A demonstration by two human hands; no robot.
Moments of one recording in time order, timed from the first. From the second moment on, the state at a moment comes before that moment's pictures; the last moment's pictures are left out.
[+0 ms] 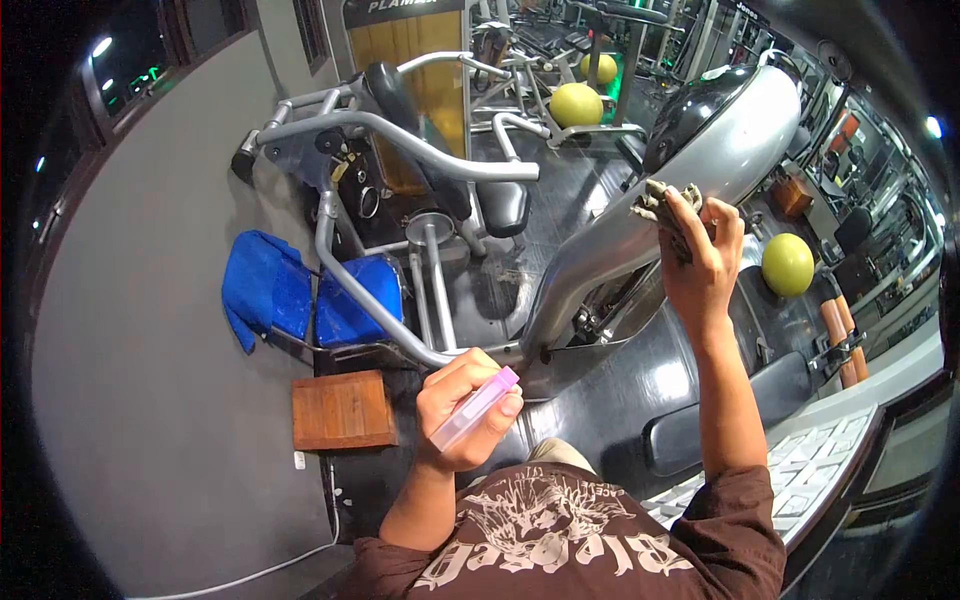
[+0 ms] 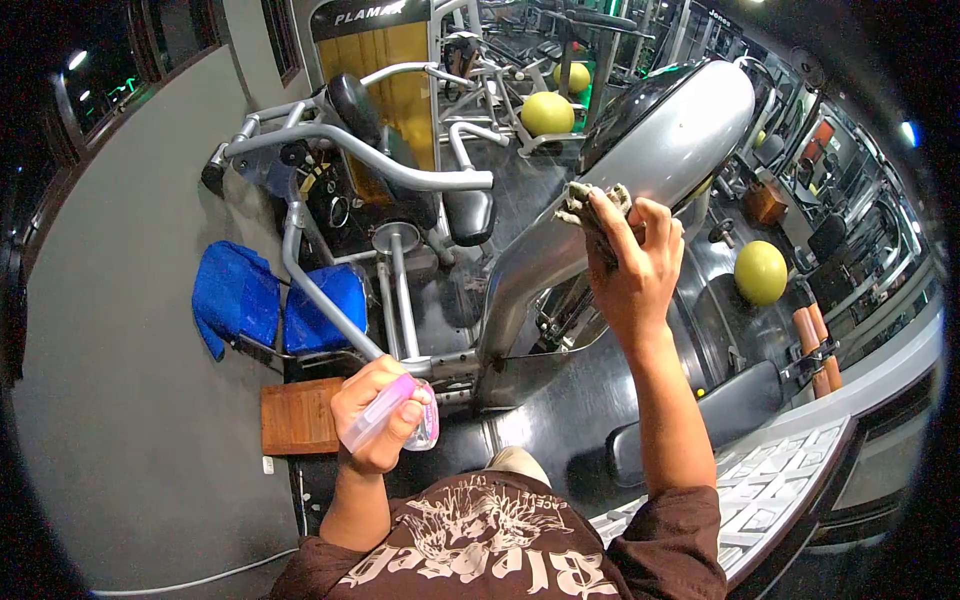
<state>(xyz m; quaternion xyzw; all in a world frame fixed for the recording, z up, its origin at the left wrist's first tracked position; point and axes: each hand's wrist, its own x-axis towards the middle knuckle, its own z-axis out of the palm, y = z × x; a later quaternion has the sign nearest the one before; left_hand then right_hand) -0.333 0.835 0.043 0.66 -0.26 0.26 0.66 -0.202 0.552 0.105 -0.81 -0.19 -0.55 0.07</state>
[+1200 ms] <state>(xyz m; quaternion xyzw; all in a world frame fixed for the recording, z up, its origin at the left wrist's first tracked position) -0.369 0.851 0.034 0.67 -0.20 0.27 0.66 -0.210 0.577 0.084 -0.82 -0.18 -0.54 0.04</state>
